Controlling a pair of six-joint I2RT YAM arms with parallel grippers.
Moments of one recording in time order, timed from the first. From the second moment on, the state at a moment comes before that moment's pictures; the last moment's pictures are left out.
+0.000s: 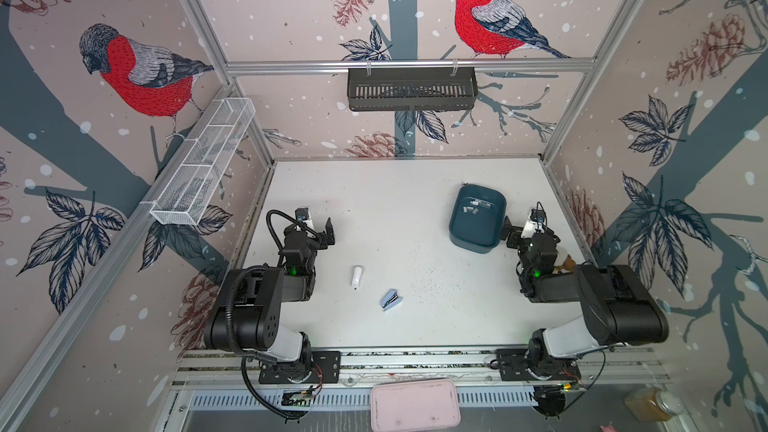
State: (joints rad) left arm 0.00 1.50 0.29 0.98 -0.03 -0.03; right arm 0.02 1.50 0.24 1.08 0.16 0.03
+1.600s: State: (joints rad) left arm -0.23 1.13 0.49 0.40 -0.06 -0.17; right arm 0.28 0.92 0.37 0.42 0.31 0.20
